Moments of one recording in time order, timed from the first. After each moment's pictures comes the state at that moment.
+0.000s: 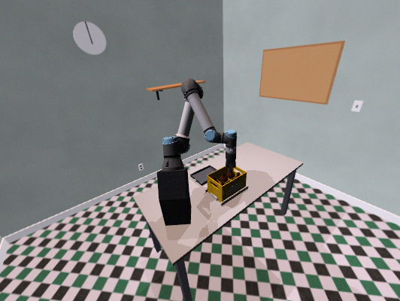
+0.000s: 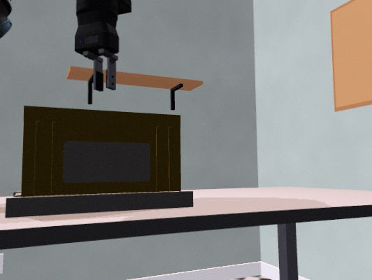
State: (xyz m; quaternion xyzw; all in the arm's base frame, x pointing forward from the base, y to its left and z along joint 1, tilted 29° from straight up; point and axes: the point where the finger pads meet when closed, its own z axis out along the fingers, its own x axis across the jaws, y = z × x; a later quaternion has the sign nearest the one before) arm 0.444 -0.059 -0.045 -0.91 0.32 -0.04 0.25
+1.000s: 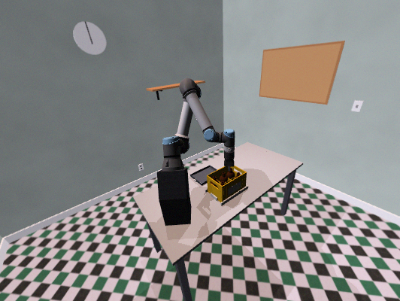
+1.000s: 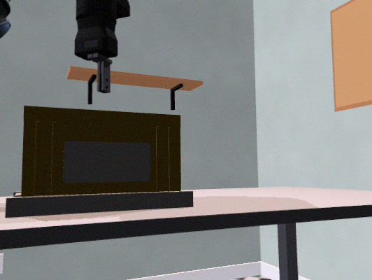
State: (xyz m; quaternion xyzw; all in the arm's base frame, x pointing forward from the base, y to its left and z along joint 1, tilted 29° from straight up) arm 0.442 -0.042 -0.038 -0.91 0.32 -0.04 0.25
